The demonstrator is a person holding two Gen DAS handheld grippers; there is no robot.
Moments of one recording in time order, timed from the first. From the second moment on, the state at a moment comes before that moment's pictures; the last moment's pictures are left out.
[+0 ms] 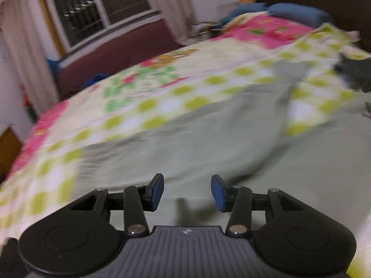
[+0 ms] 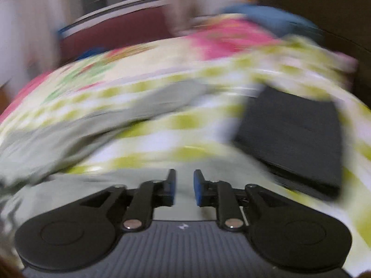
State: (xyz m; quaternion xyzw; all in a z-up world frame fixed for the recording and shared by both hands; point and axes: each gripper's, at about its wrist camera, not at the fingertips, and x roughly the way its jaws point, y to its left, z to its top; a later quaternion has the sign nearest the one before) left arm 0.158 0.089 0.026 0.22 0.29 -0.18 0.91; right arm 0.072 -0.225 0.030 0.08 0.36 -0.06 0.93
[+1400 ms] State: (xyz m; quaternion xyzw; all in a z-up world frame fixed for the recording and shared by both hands) left arm 0.253 0.222 0.106 0.08 0.22 -0.07 0.97; right arm 0.188 -0.089 0.147 -0.14 0.24 0.18 0.94
